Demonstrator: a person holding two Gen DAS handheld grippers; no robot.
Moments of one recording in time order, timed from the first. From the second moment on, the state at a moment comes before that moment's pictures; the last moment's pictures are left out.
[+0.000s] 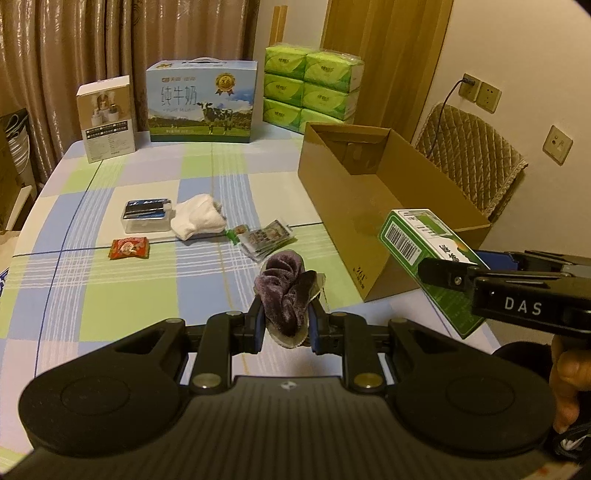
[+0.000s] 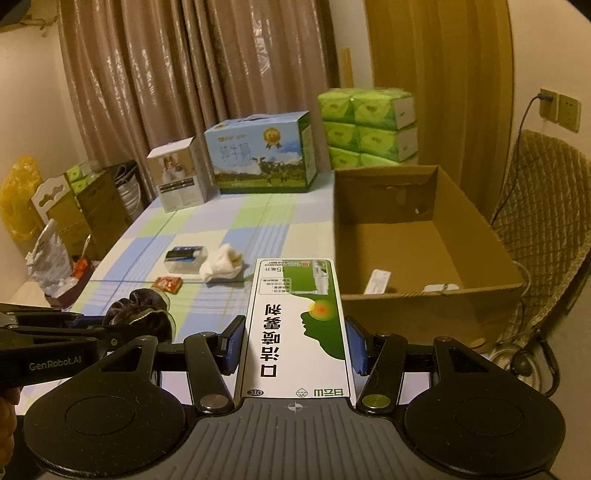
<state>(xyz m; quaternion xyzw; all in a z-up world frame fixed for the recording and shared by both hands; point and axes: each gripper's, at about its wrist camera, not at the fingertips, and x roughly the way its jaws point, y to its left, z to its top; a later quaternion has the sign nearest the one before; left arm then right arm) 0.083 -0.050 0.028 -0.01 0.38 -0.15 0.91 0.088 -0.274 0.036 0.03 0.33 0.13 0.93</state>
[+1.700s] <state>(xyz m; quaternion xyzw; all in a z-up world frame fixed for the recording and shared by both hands) 0.241 -0.241 0.006 0.06 0.38 -0.25 0.89 0.215 -0.435 0.033 0.08 0.33 0.03 0.94</state>
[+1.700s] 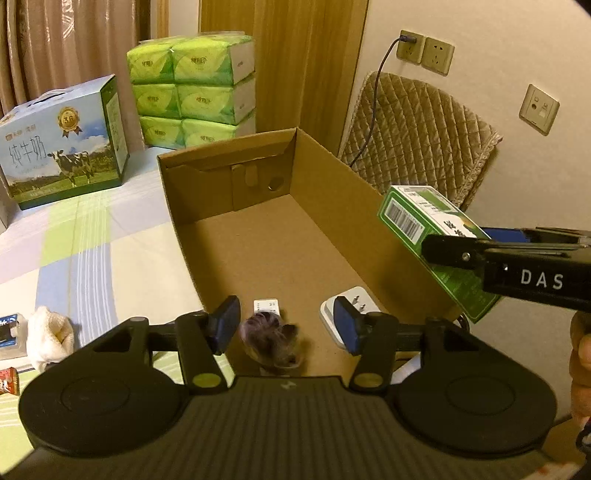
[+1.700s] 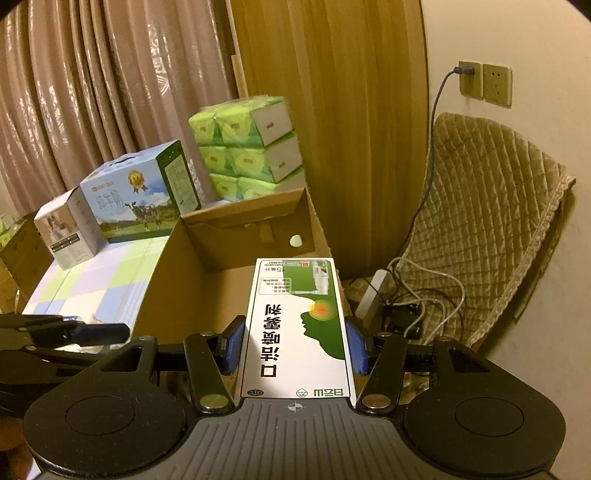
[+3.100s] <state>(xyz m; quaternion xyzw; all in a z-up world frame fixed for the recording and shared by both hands) 0.133 -0.056 0.034 -0.02 0.37 -0.12 0.92 0.132 -0.329 0.067 0.10 0.30 0.13 0.94</state>
